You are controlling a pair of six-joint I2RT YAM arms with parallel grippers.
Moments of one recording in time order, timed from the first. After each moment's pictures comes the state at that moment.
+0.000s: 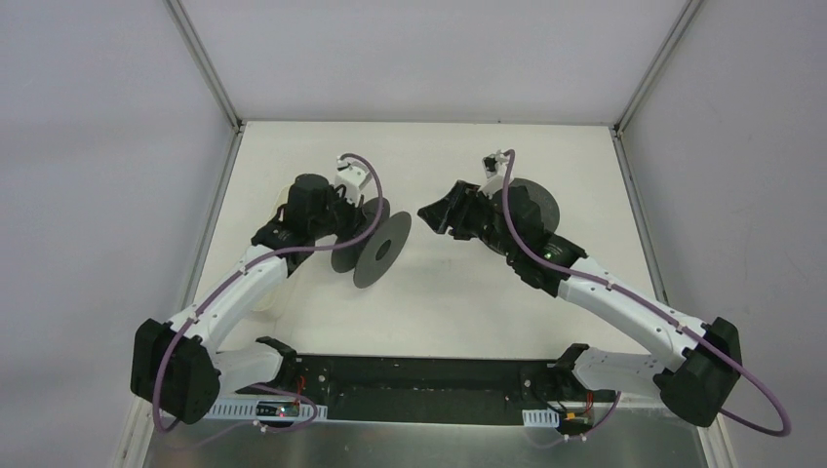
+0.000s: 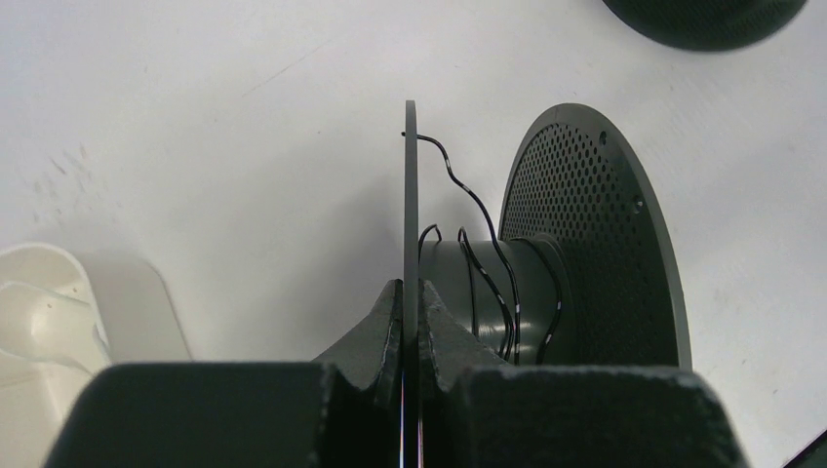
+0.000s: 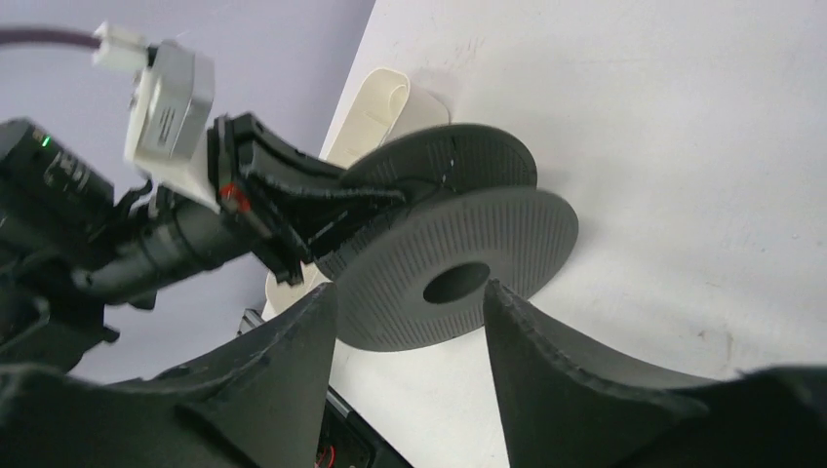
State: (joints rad) left arm -0.45 1.11 0.81 -0.21 0.16 0.11; right arm 0.82 1.16 0.95 -0.05 0.05 0.78
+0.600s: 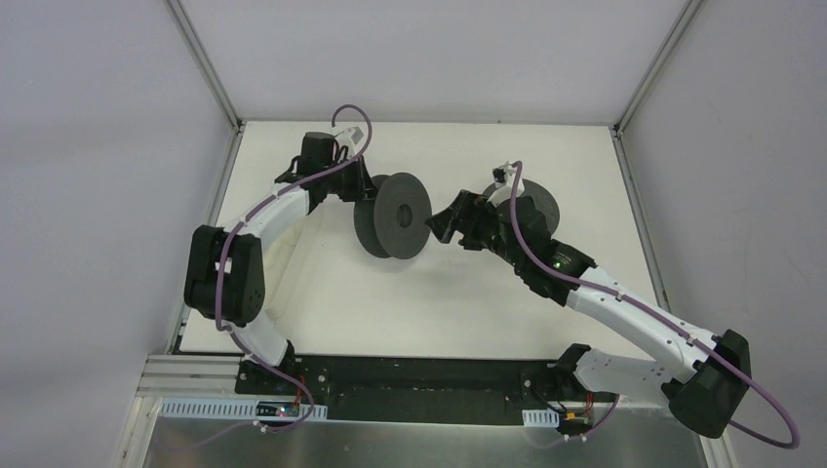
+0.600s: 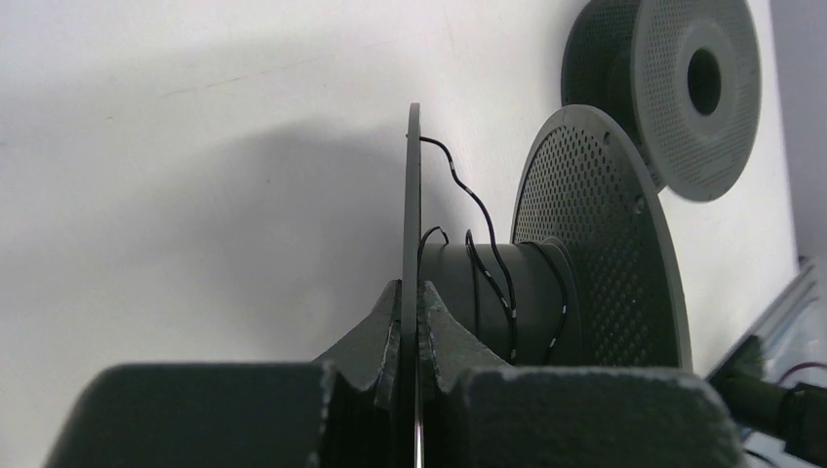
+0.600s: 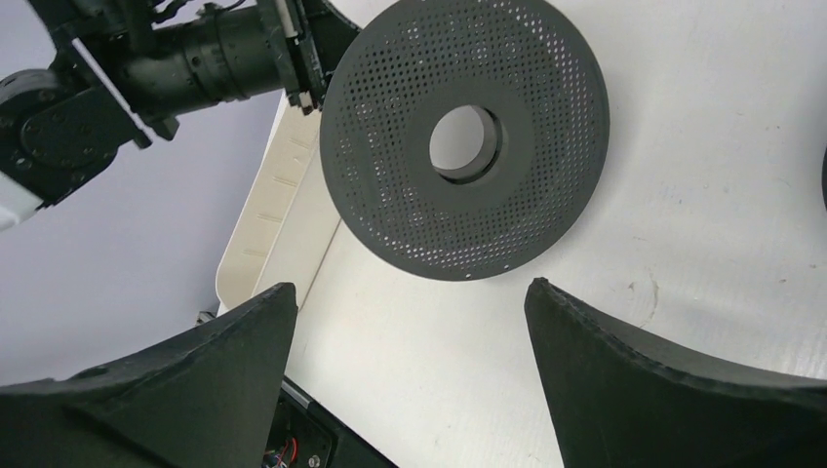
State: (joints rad) left arm -0.25 1.63 1.15 -0.17 0.46 -0.34; right arm 0.82 1.07 0.89 -0.15 0.13 0.77
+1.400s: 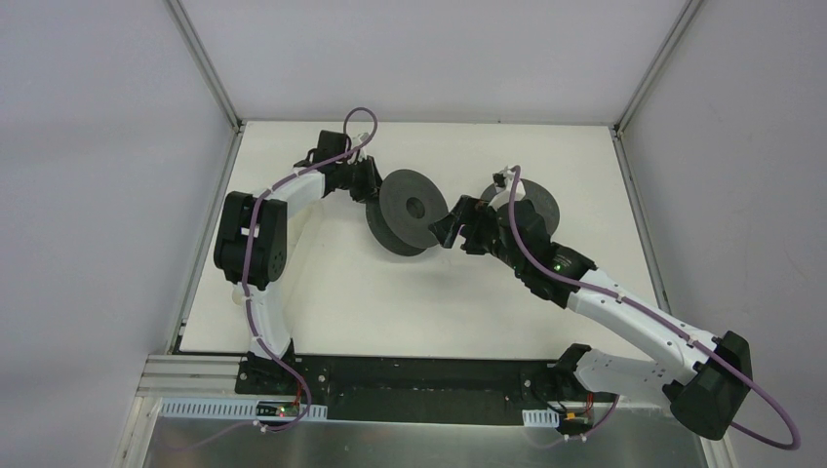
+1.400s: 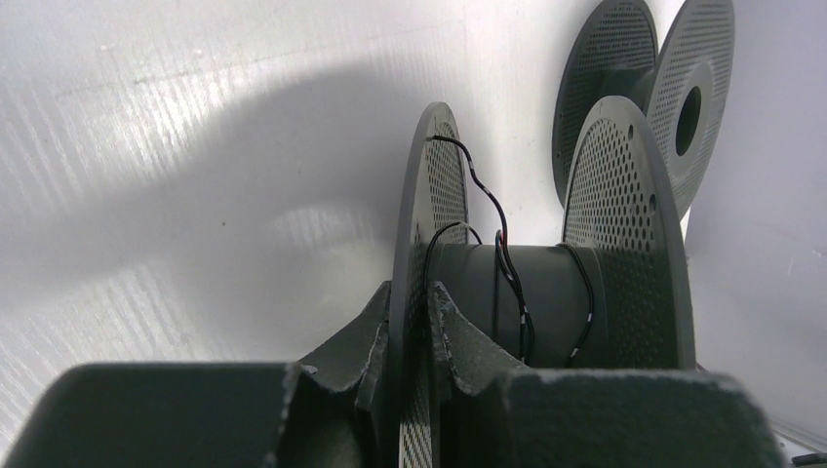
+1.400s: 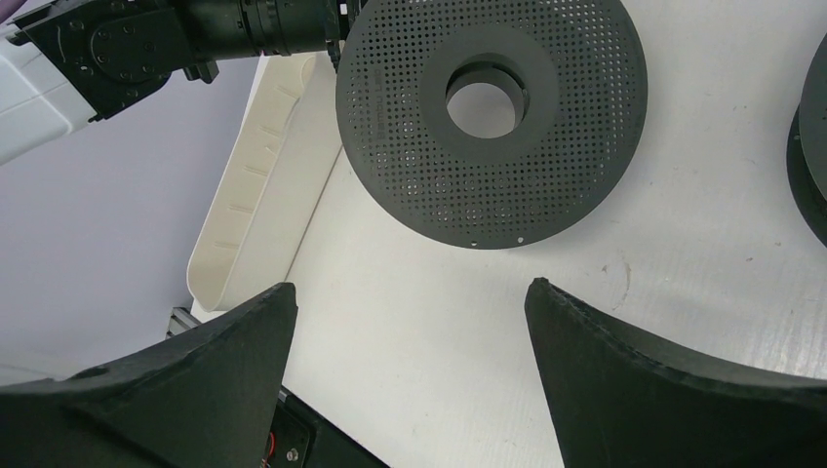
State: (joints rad) left arm -0.23 1.95 1.35 -0.22 0.58 -0.48; right arm 0.82 1.06 0.86 -0.18 0.14 0.75
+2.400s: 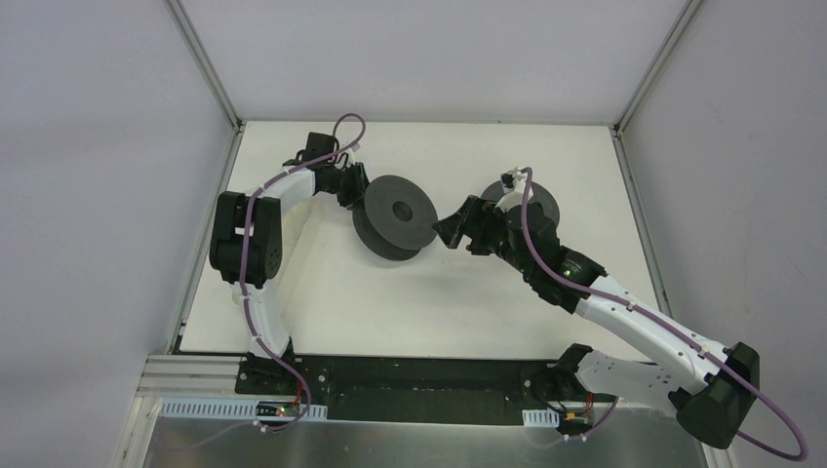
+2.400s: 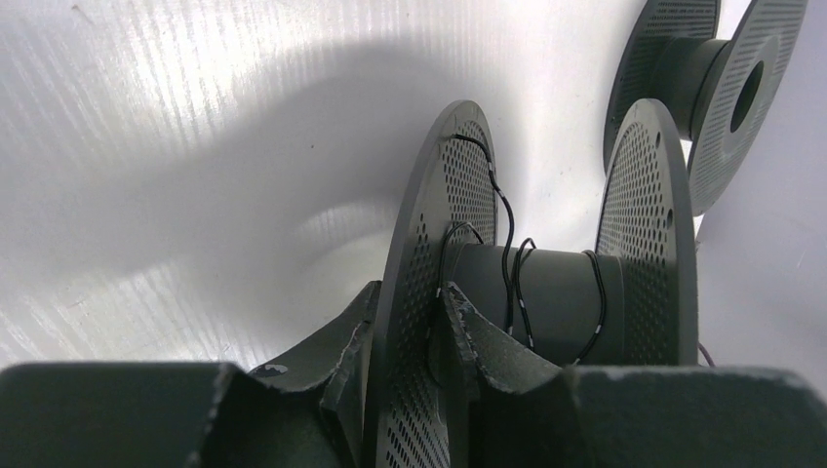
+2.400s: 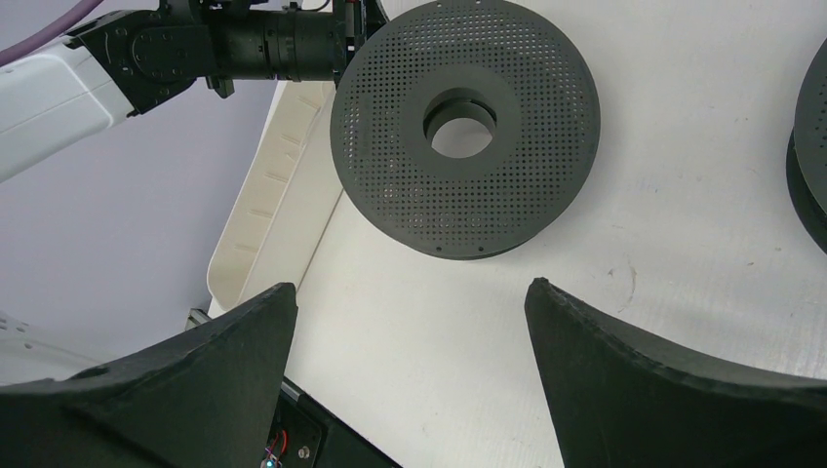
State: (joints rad) left arm -0.16 1.95 1.35 -0.37 0.62 -0.42; right arm 0.82 1.00 0.85 -0.19 0.14 0.75
